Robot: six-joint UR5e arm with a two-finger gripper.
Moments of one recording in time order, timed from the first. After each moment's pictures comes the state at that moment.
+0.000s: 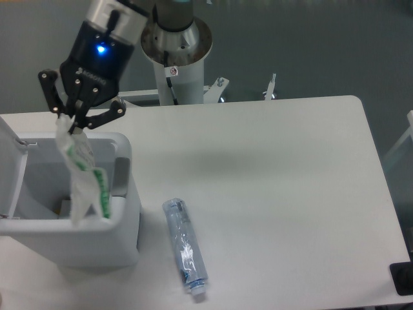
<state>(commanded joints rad) 2.25 -1.57 -1.64 -0.87 0.91 0.44</state>
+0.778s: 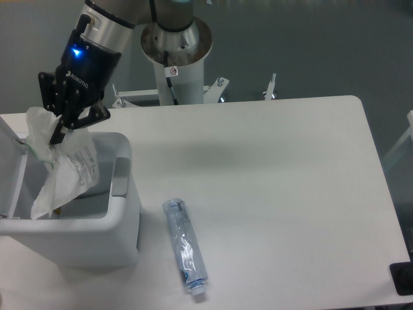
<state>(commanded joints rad) 2.24 -1.60 -1.68 -0.87 0.94 0.72</state>
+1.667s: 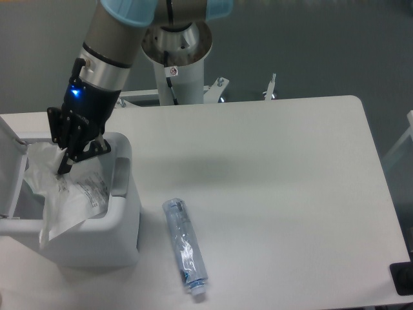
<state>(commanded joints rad) 2.19 -1.69 -1.68 -0.85 0.99 0.74</state>
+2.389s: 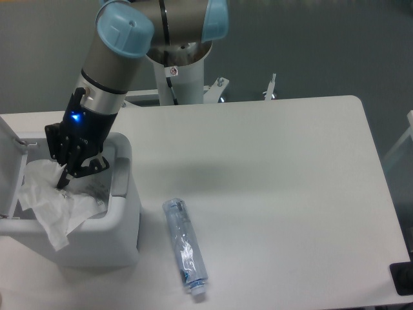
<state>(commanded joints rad) 2.17 -1.72 -1.68 -0.85 0.99 0.56</state>
